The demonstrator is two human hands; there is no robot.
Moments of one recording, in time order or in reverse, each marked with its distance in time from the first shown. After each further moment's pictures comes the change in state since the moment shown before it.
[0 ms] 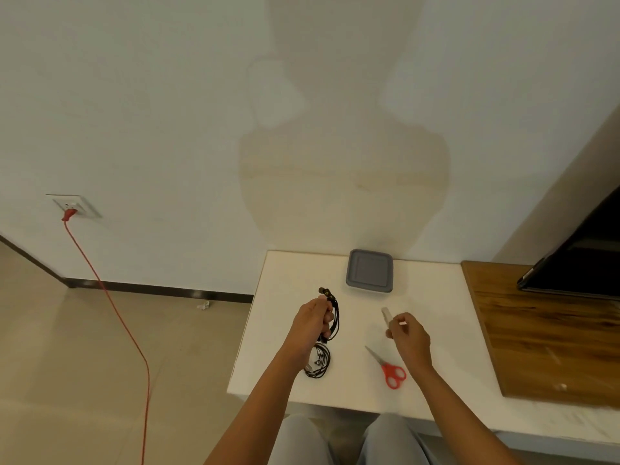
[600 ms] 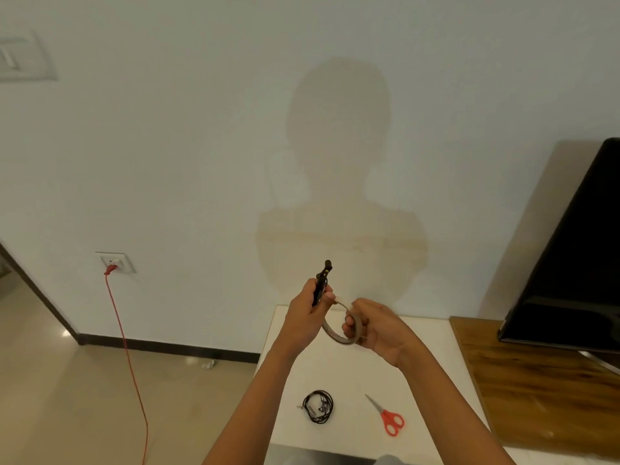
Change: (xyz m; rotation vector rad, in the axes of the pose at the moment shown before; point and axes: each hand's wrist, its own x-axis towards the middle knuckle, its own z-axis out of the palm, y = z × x) left_hand -0.087 0.108 -0.012 0.373 0.079 0.703; right_hand -0.123 -0.215 -0.067 0.531 -0.620 -0.021
